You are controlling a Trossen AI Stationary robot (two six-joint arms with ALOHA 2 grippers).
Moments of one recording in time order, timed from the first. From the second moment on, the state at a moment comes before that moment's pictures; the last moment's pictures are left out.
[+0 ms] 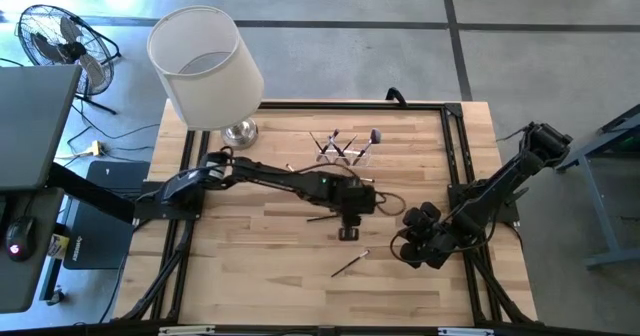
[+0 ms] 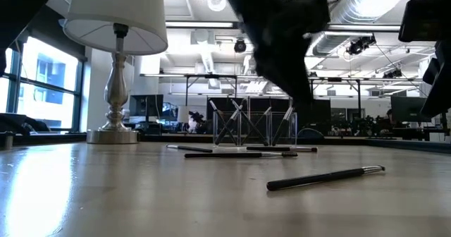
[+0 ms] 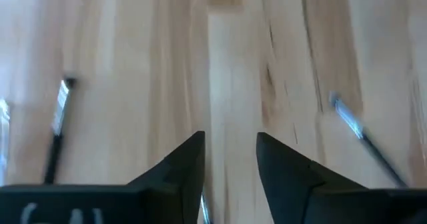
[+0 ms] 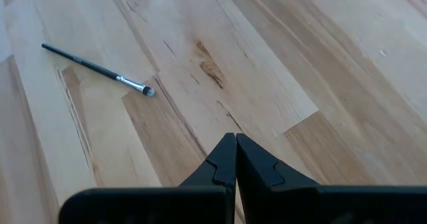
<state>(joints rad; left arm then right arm) -0.12 2.22 1.92 -0.69 -0.05 -0.06 0.76 1.26 0.59 -0.50 0.50 1.28</state>
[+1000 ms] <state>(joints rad) -0.07 2.44 2.06 -0.88 -0.02 -0.05 0.76 1.26 0.59 -0.51 0.50 1.33</state>
